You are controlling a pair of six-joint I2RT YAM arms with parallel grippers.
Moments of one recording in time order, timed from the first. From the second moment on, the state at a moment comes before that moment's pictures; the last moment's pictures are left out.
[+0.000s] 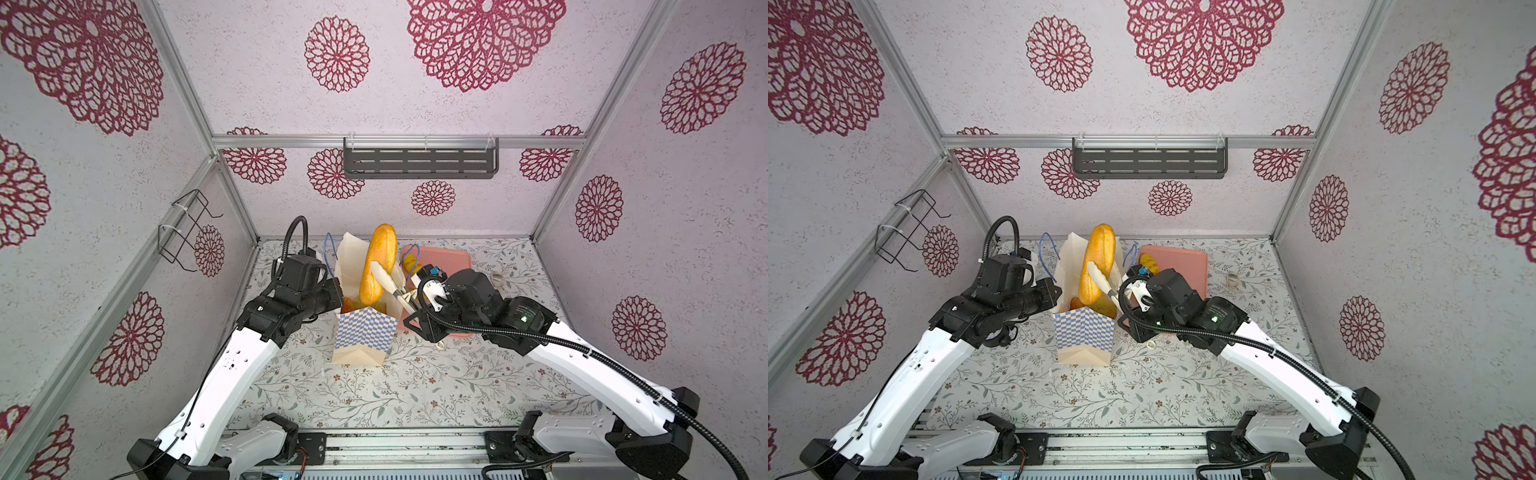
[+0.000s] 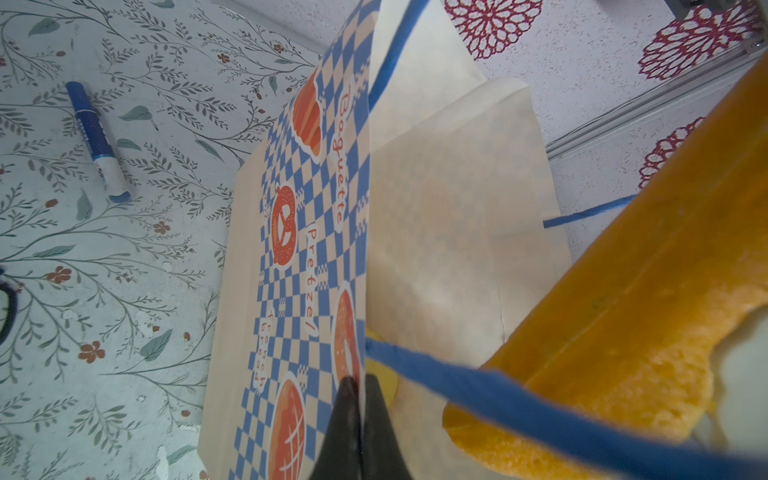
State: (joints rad) left arm -0.41 1.13 1.24 -0.80 0.04 -0.64; right arm 0.92 1.23 1.37 -0.81 -0.16 0.41
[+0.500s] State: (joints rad) left arm -0.41 1.13 1.24 -0.80 0.04 -0.64; right arm 0.92 1.23 1.37 -0.78 -0.16 0.41
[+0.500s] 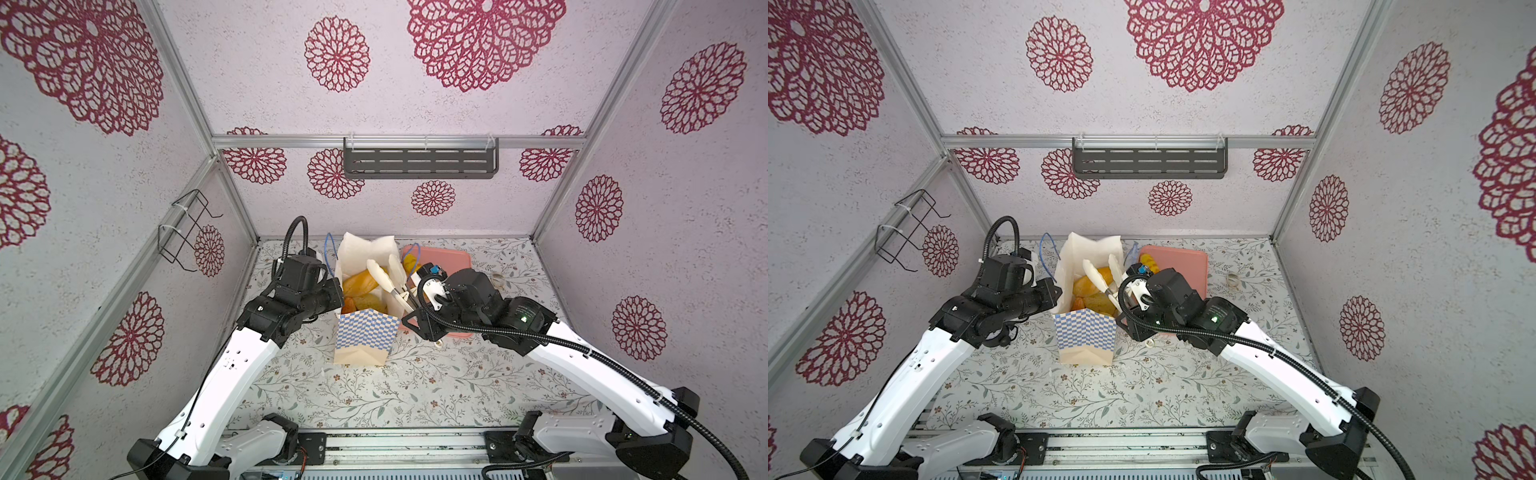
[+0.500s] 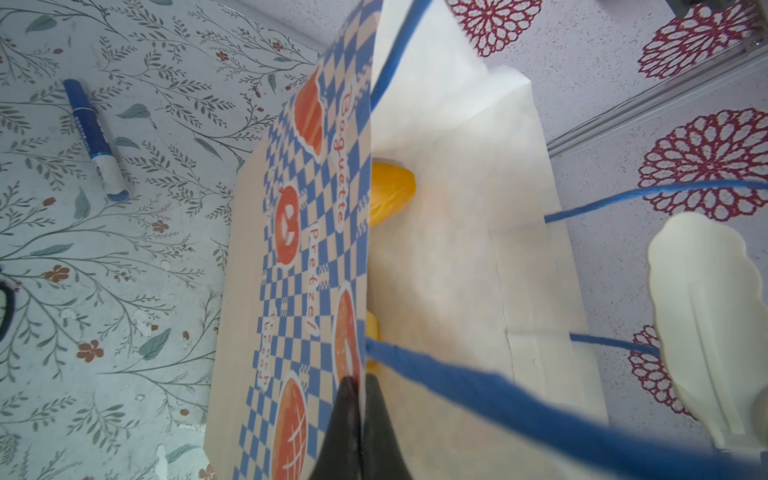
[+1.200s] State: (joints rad) left arm -0.41 1.13 1.24 -0.80 0.04 -0.64; right arm 0.92 1.14 1.38 -0.62 0.08 0.41
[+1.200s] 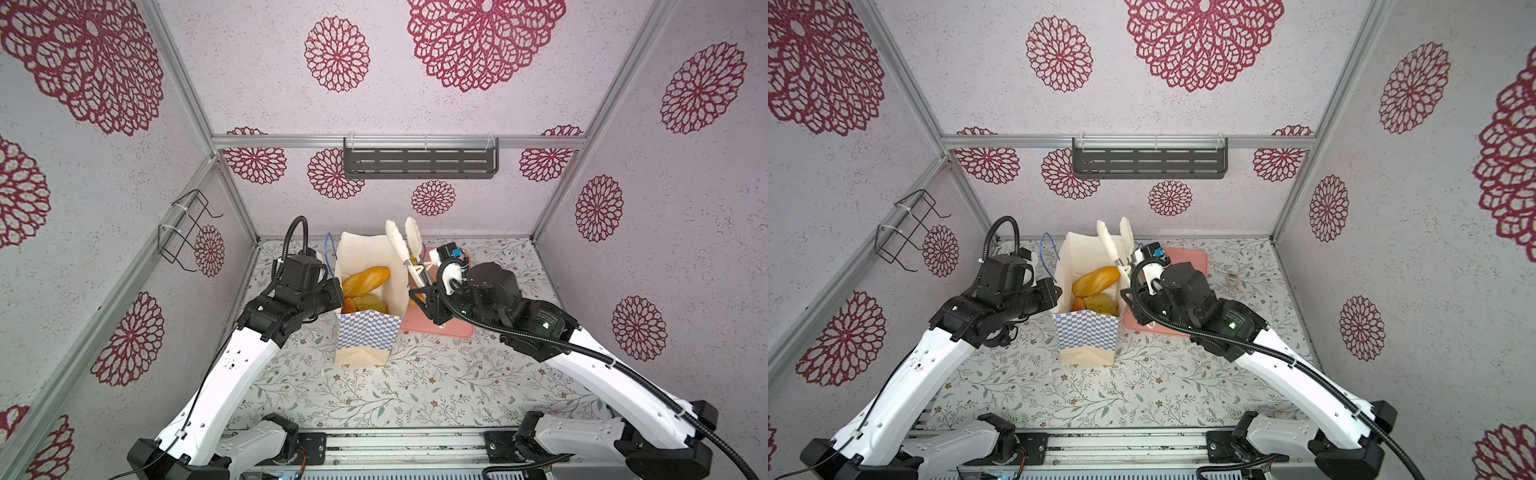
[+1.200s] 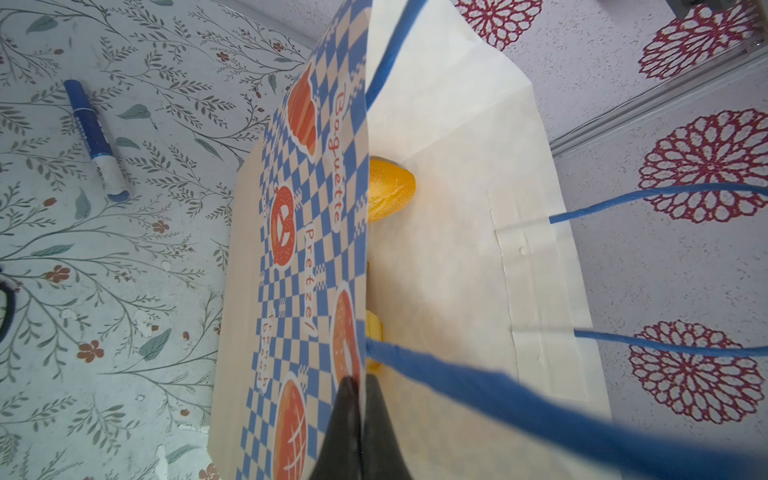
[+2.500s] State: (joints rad) left arm -0.41 1.15 1.24 -0.79 0.06 -0.64; right arm 0.44 1.05 1.09 -0.69 -0.10 0.62
